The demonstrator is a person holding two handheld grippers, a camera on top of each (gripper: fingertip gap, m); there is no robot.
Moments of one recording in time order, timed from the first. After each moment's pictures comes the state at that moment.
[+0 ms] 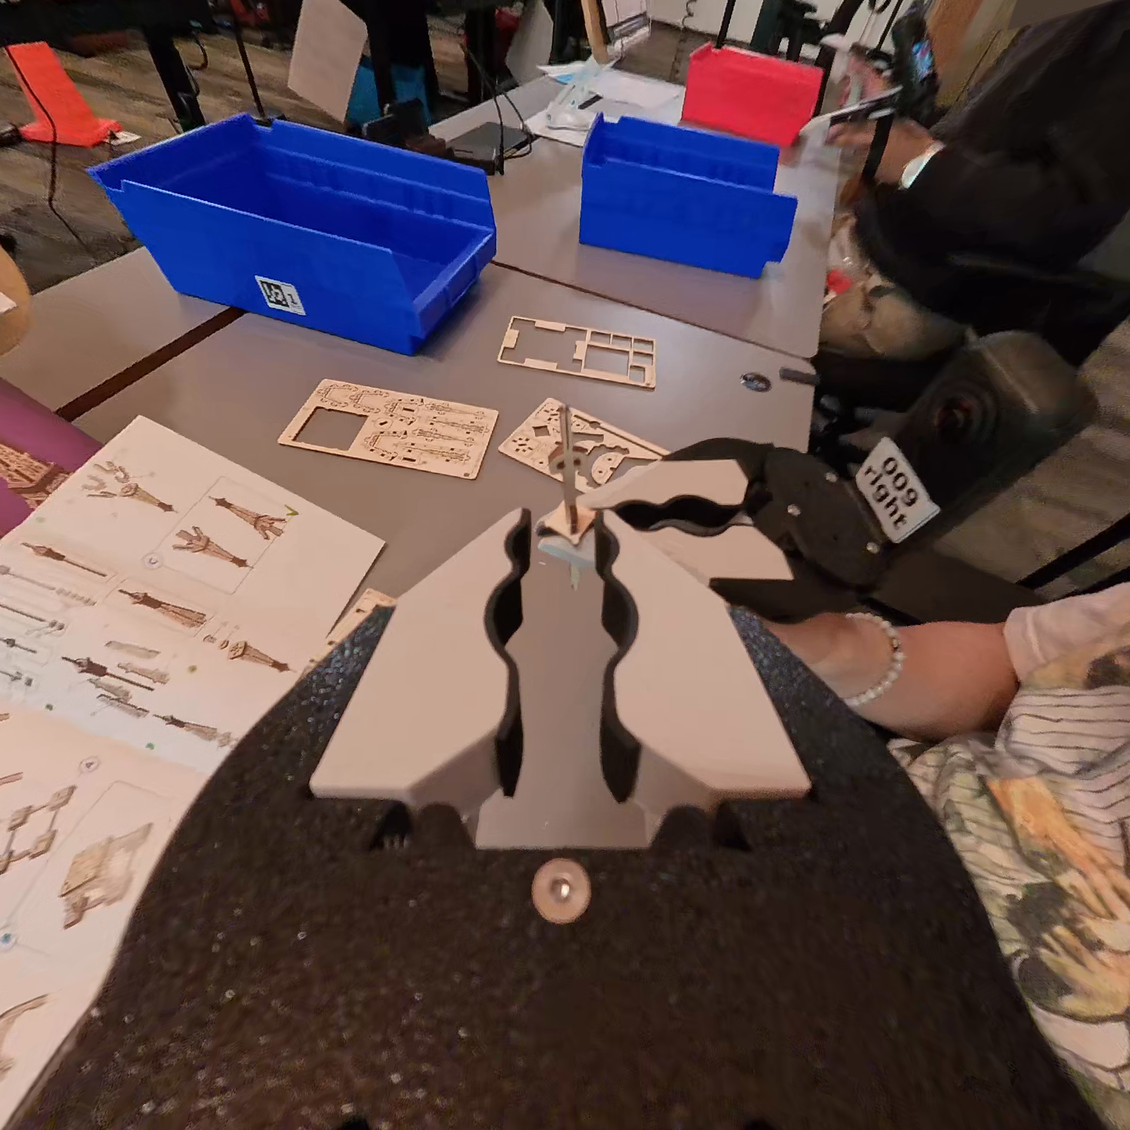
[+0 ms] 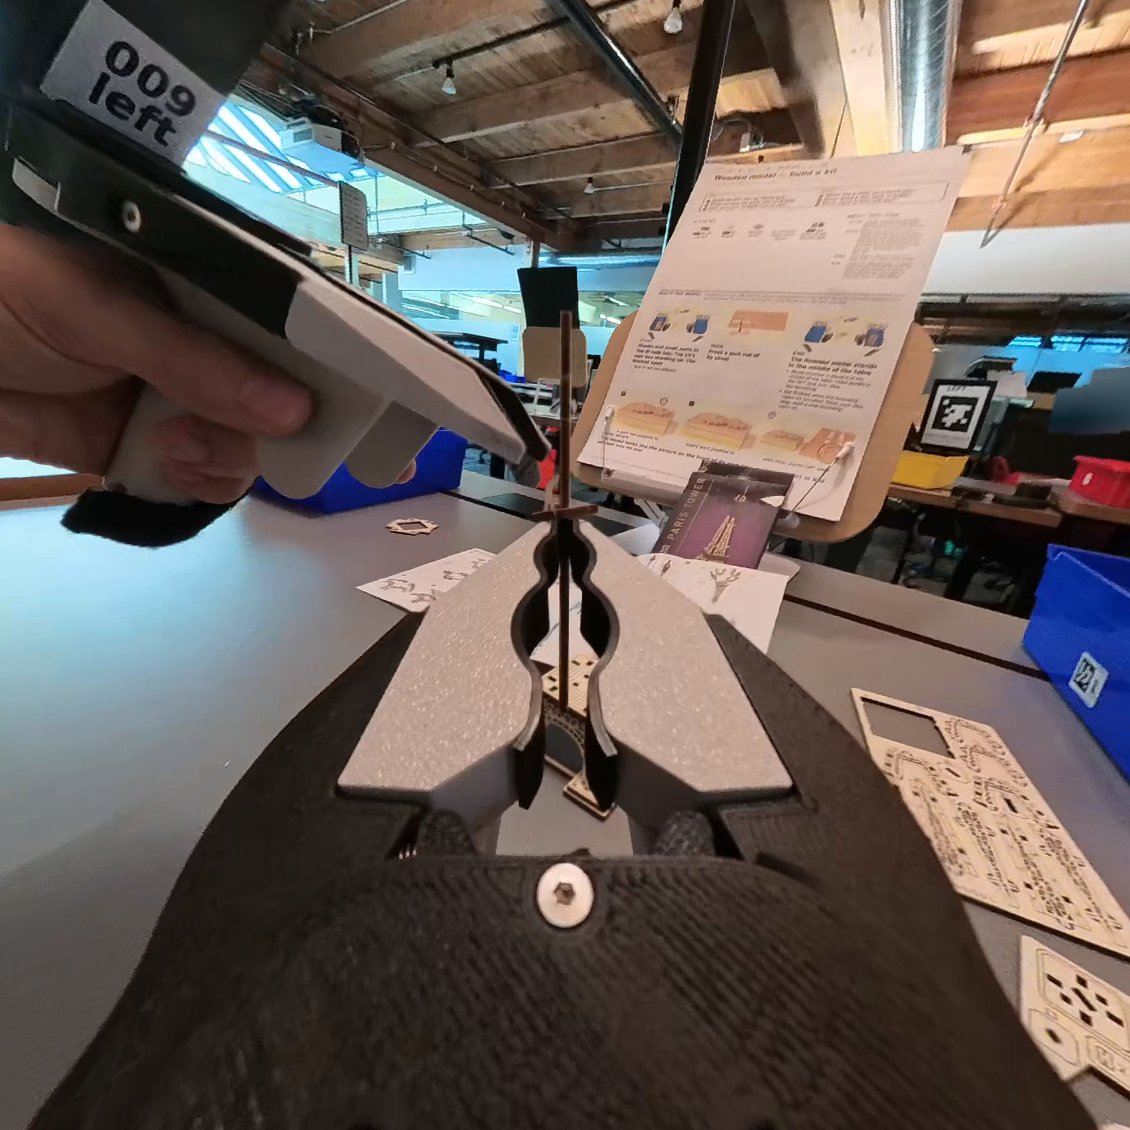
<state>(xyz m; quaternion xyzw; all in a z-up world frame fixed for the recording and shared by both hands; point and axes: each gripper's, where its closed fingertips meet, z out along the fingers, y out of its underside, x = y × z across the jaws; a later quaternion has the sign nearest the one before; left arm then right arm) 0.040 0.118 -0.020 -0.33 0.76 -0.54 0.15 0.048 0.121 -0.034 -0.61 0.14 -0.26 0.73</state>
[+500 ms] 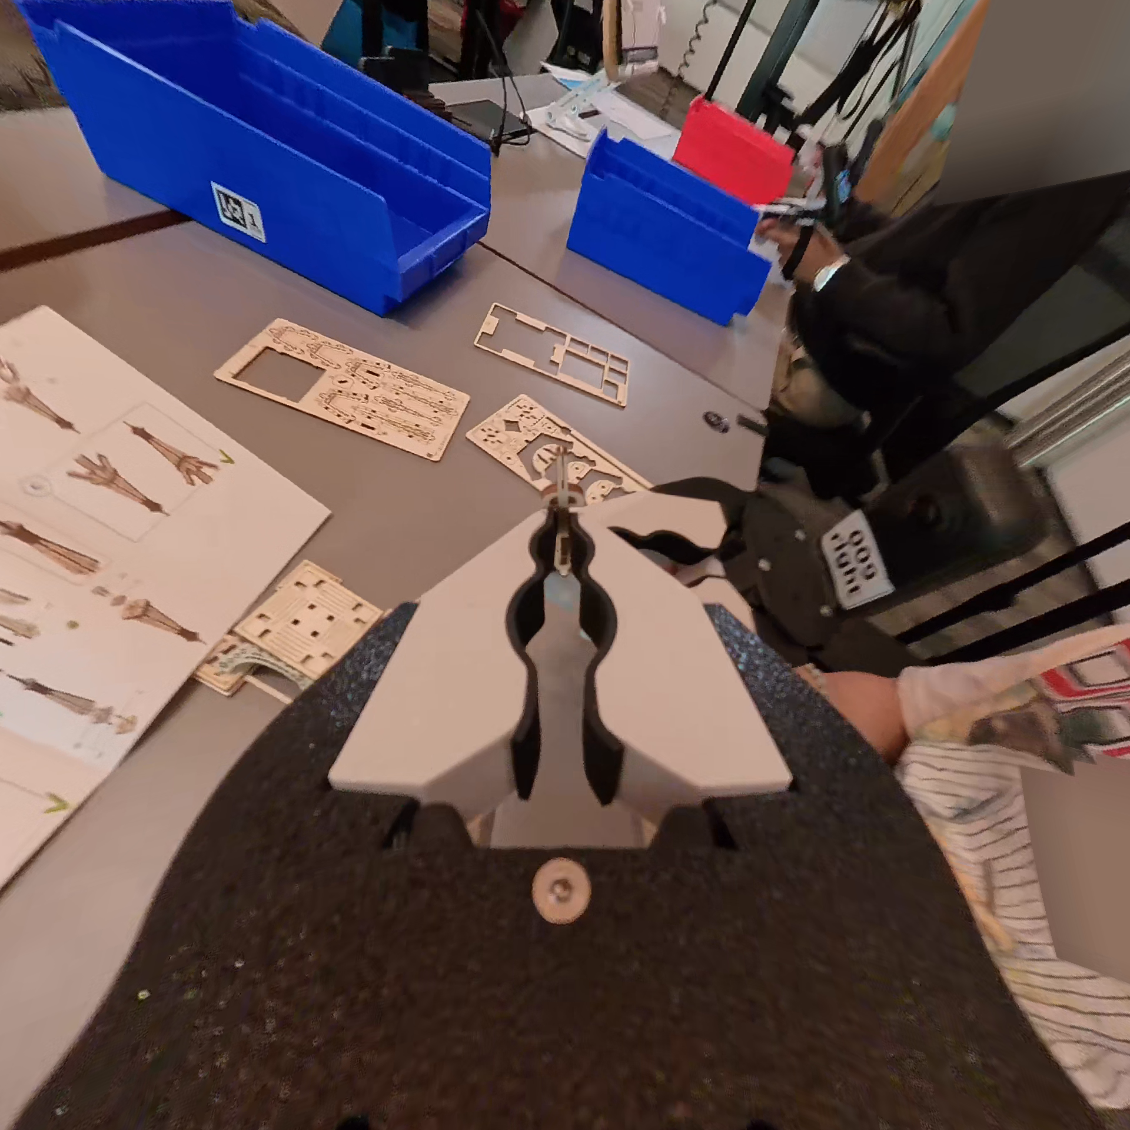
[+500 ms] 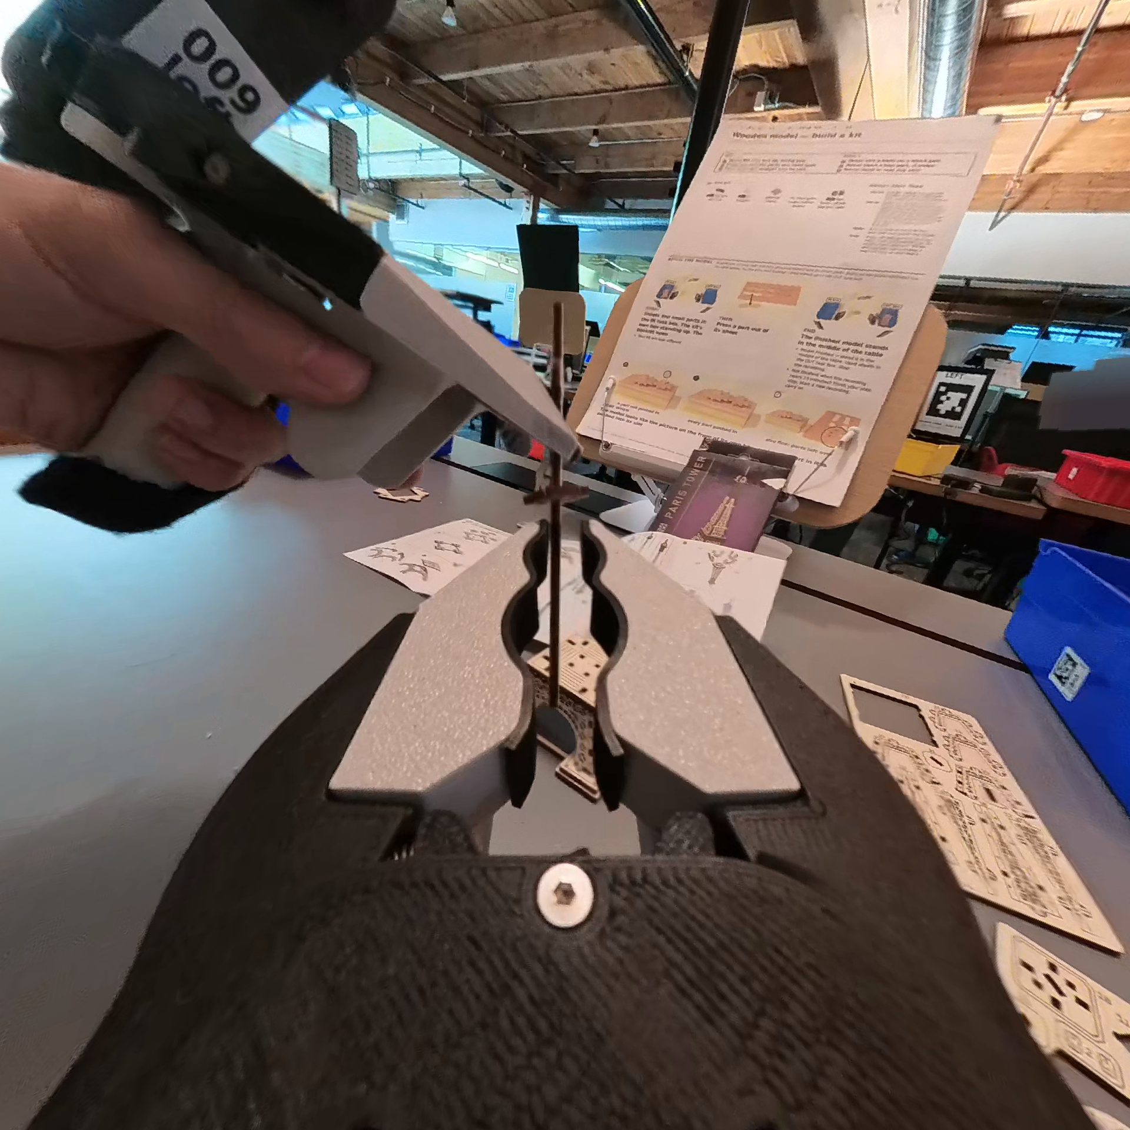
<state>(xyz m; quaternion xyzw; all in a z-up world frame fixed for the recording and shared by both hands) 0.049 0.118 -0.027 -0.40 0.72 -0.56 0.07 0.051 0.129 -0.044 -0.64 0.14 -0.27 0.71</state>
